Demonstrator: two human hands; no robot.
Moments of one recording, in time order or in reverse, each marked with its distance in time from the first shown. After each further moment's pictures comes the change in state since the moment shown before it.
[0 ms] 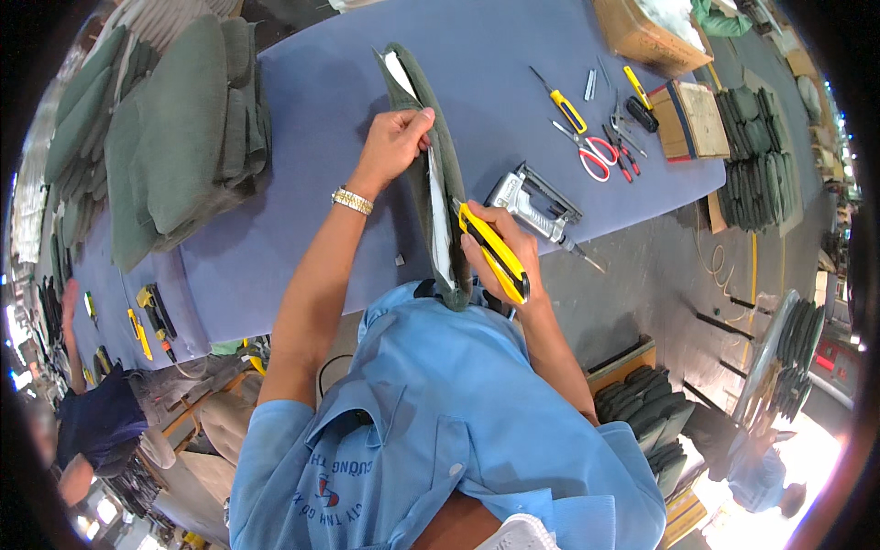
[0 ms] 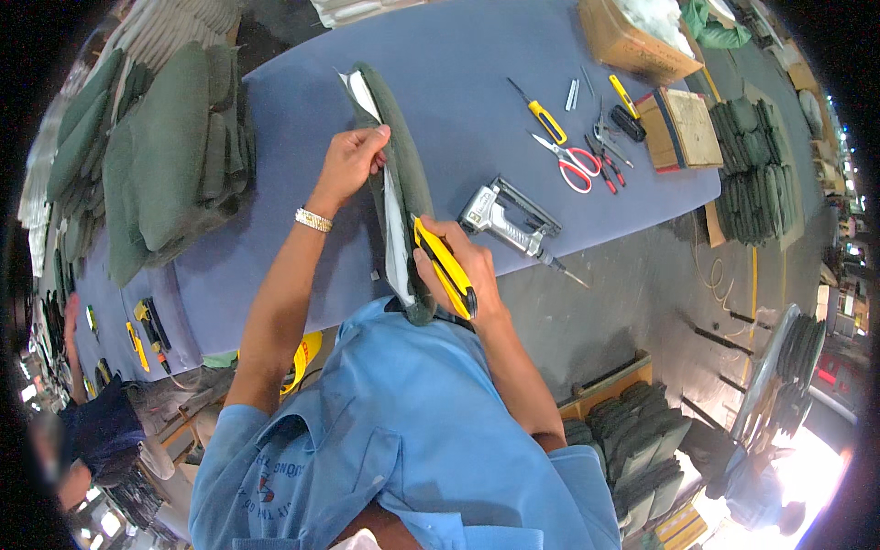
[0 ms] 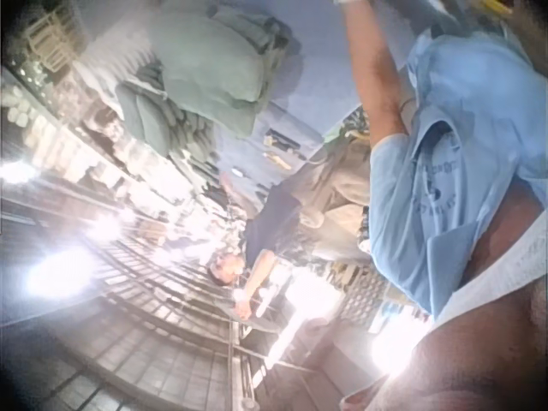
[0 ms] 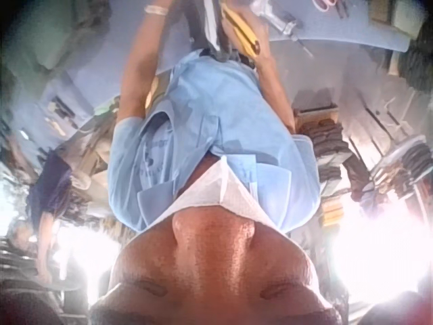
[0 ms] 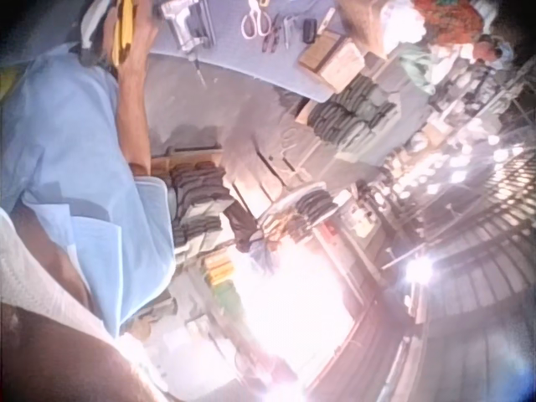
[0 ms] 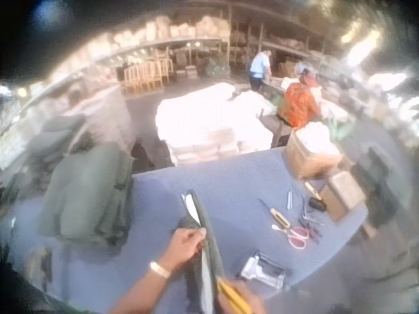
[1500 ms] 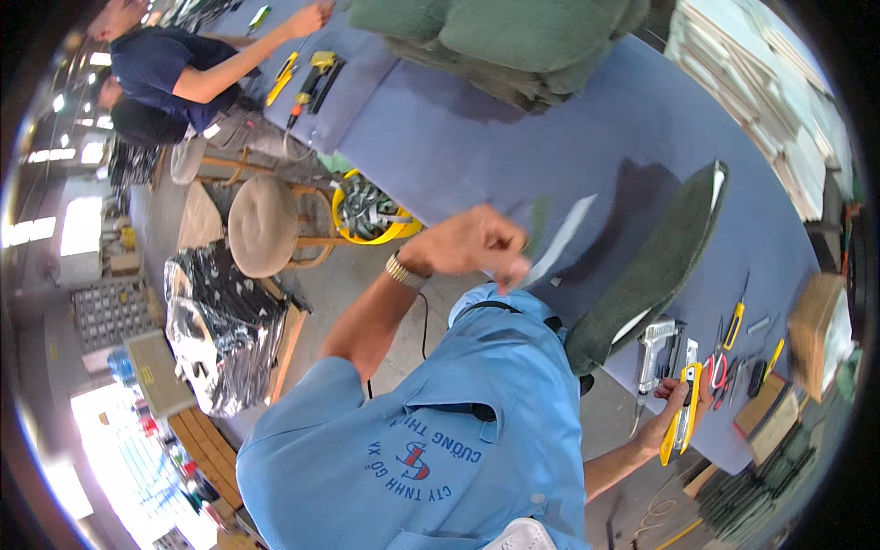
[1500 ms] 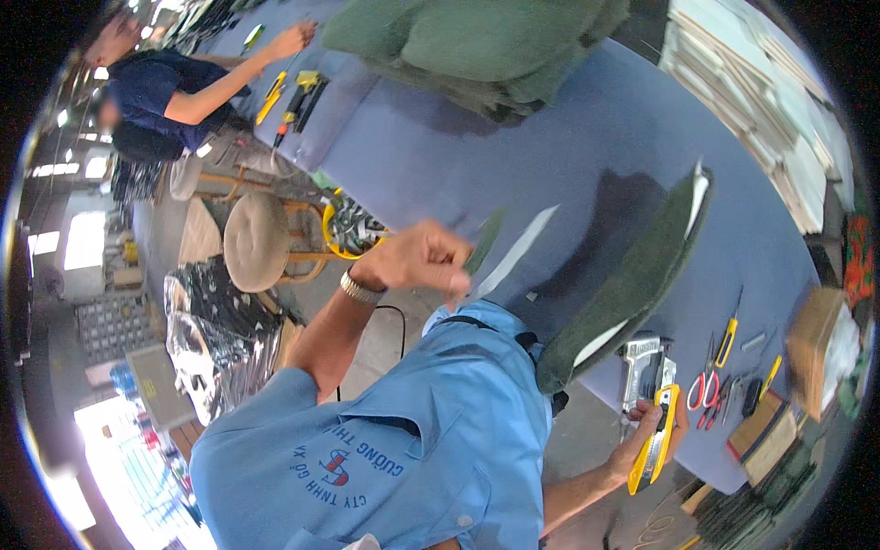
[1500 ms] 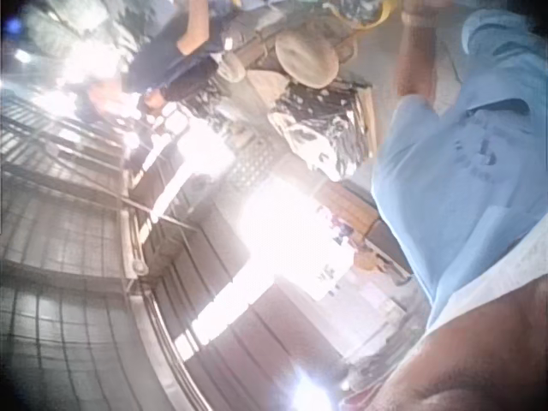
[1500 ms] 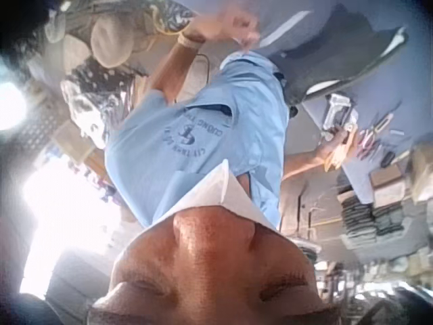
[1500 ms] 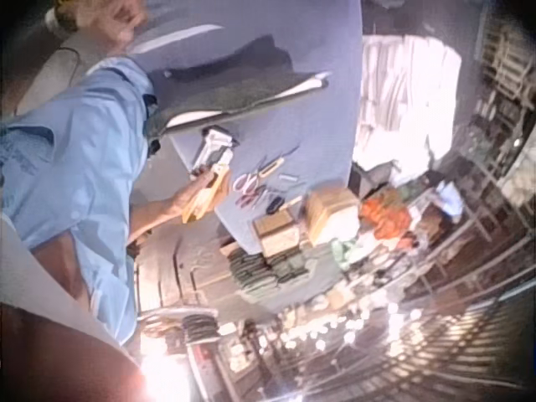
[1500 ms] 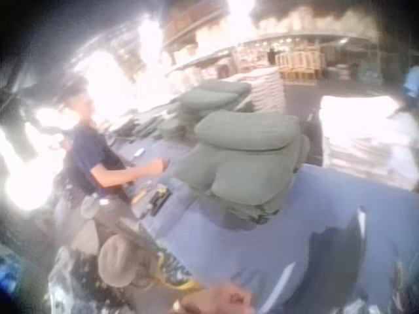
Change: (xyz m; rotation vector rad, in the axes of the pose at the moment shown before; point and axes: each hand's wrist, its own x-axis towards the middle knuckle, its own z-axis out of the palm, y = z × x) left_hand -0.266 0.026 -0.112 -0.463 0.015 -0.169; right_hand 0.001 0.024 -0.064 0.000 0.073 0.120
